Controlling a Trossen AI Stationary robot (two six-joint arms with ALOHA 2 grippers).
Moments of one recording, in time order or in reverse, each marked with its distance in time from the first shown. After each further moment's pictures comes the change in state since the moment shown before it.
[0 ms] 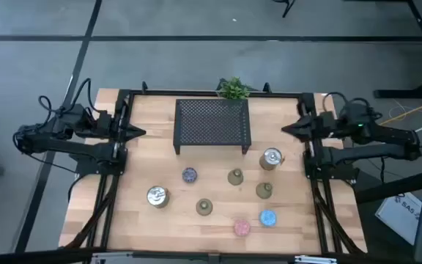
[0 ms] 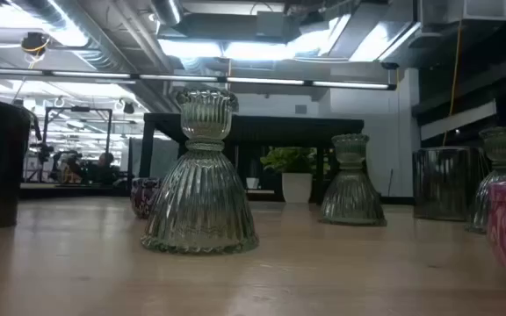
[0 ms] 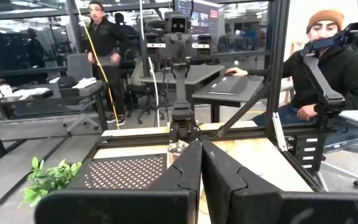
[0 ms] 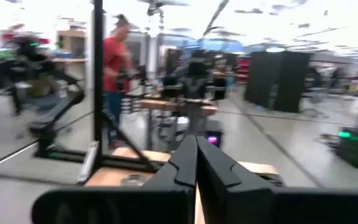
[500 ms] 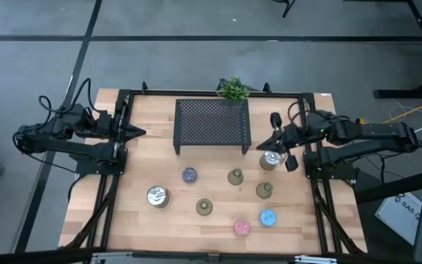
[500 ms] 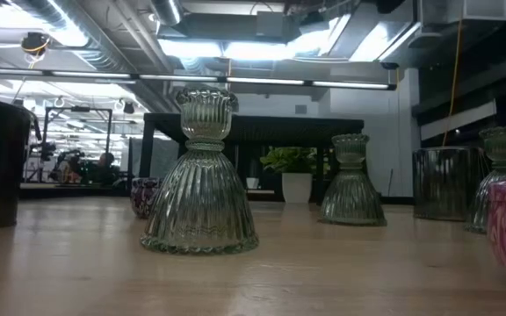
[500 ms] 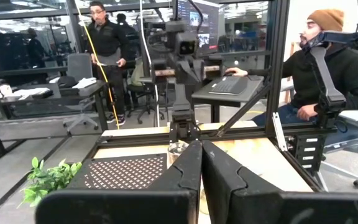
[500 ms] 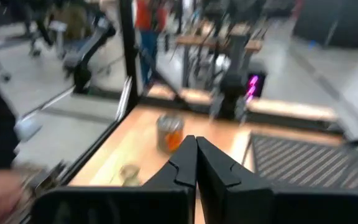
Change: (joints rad) left arm 0.000 0.000 0.000 0.000 0.000 0.000; right arm 0.057 0.263 0.023 -0.075 -0.081 0.009
